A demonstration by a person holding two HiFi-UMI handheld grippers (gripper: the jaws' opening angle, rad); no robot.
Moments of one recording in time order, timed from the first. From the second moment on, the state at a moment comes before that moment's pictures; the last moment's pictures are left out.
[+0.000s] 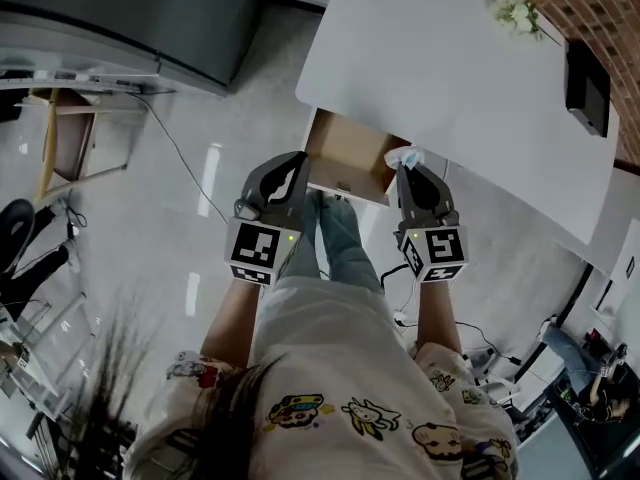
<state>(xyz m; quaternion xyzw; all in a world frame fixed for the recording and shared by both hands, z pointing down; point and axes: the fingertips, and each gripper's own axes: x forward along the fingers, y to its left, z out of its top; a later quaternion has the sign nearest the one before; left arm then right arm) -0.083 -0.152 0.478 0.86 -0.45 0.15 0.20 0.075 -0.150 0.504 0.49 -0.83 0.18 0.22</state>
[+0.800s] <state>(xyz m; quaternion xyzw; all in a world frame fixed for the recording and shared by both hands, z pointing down) -0.072 -0.144 0.641 0.83 -0.45 0.19 0.28 0.055 -0.150 0.711 0.41 -0.82 0.24 0.32</state>
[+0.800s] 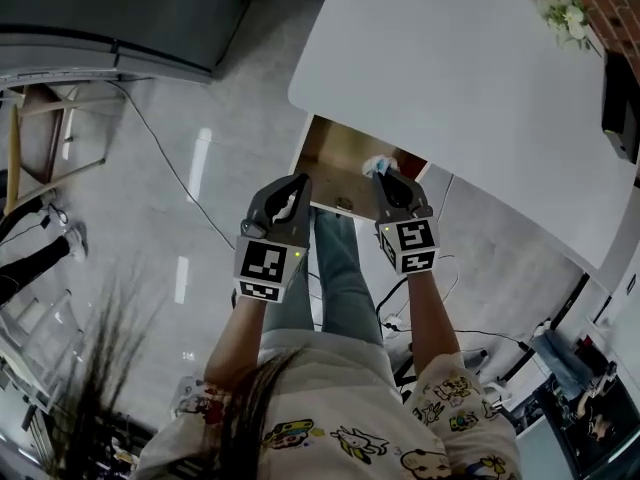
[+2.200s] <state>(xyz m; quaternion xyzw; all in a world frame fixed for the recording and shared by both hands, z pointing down) -0.041 -0.139 0.787 0.81 -0.39 0.29 0.32 0.049 -0.121 0.899 0.24 -0.77 0.31 0.50</state>
